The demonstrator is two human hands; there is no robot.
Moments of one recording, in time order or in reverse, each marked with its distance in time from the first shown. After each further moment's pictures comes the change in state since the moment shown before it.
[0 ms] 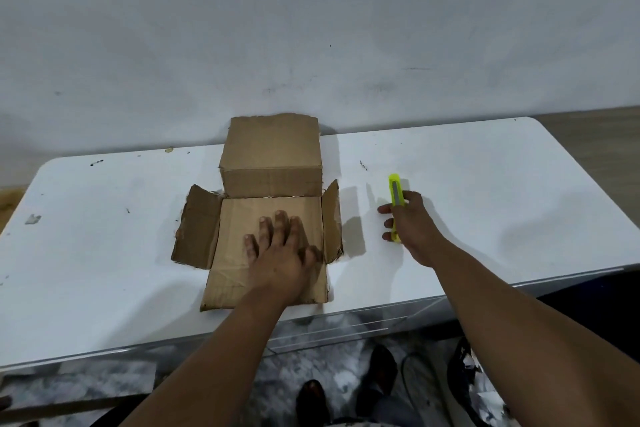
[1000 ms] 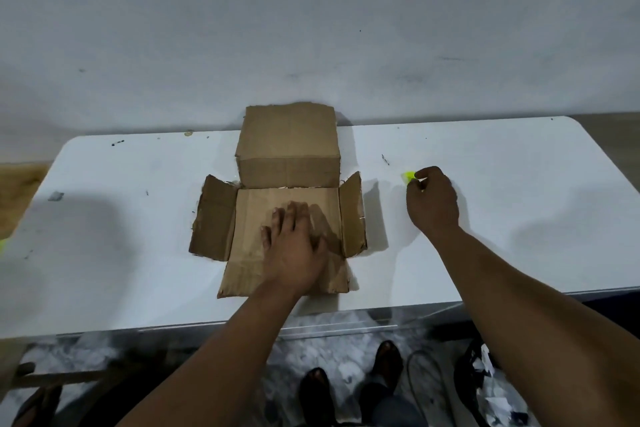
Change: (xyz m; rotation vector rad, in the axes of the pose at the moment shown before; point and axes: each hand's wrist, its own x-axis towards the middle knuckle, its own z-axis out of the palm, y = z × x) left_hand -0.002 0.003 -0.015 -0.192 0.062 -0.056; right_hand 0.023 -0.017 0.016 -0.671 0.366 -0.335
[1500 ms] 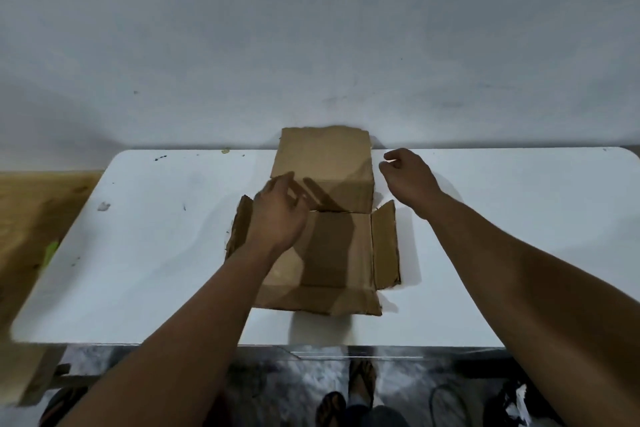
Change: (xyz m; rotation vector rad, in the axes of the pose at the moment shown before) left_hand 0.049 -0.033 -0.097 -0.277 0.235 -0.042; right_hand 0.031 -0.112 0.029 0.174 -0.394 -0.103
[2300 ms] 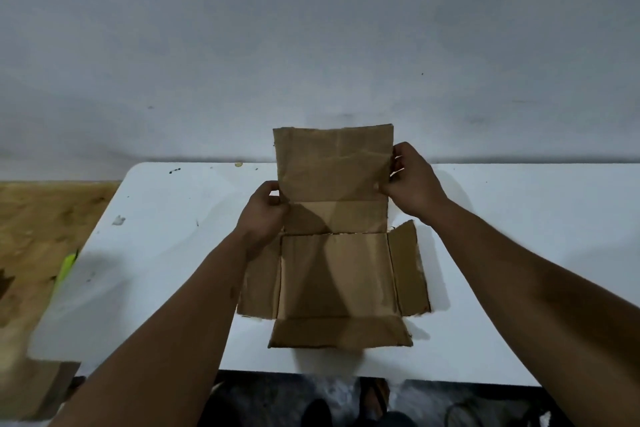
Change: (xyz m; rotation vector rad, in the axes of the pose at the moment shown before) left_hand 0.054 -0.046 -0.024 -0.499 -0.151 -0.287; right_hand 0.024 -0.017 0.010 -0.003 -0.045 -0.243
